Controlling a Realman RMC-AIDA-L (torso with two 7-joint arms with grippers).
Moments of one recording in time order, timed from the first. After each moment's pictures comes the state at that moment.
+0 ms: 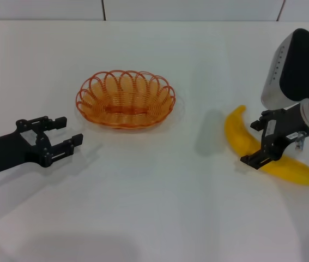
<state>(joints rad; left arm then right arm) -0.40 -2.03 0.85 0.49 1.75 1.28 -1.03 0.44 2.04 -1.47 -1.33 -2.55 -1.38 2.13</state>
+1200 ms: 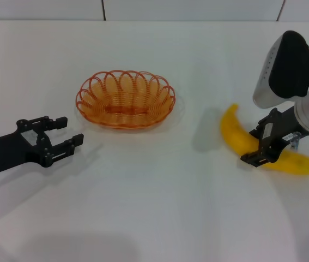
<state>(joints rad) -0.40 -2.03 0.85 0.49 1.75 1.28 -1.03 0.50 2.04 -1.48 -1.24 -2.57 -1.39 2.17</state>
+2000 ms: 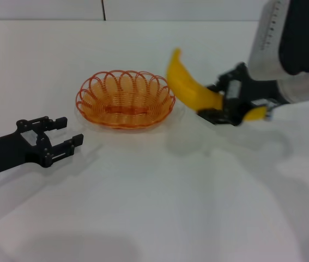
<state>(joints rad) -0.40 -2.03 0.85 0.49 1.75 1.28 -1.03 0.40 2.04 -1.52 -1.51 -2.35 -1.26 2.07</state>
